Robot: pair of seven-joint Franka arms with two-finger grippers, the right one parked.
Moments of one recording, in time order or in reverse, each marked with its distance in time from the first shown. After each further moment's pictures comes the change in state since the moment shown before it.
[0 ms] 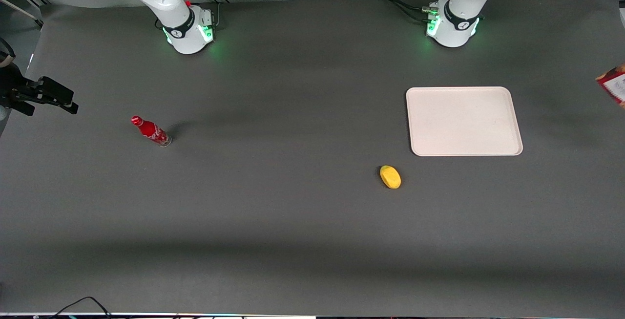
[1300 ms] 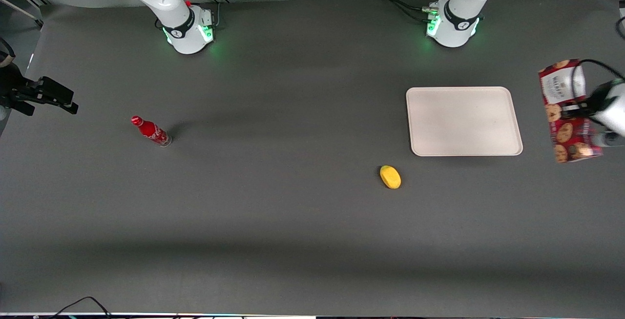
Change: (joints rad) arm -0.513 -0.097 -0.035 -0.013 0.122 -0.188 -0.048
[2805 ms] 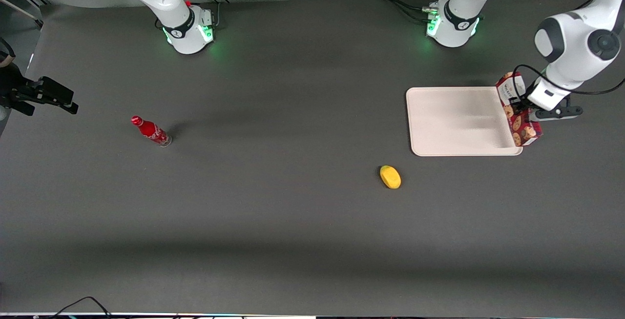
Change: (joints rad) arm 0.043 -0.121 0.151 -0.880 0.018 0.948 0.094
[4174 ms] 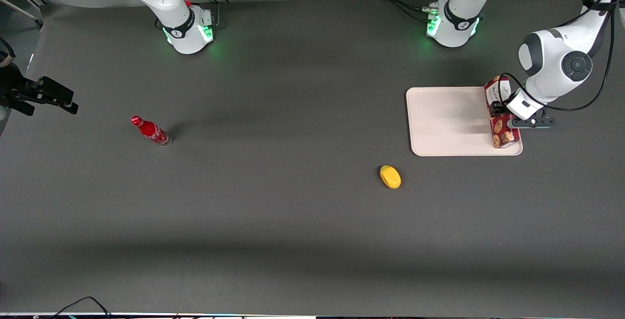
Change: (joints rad) arm -0.009 0.130 -0.048 0.015 0.001 0.031 0.021
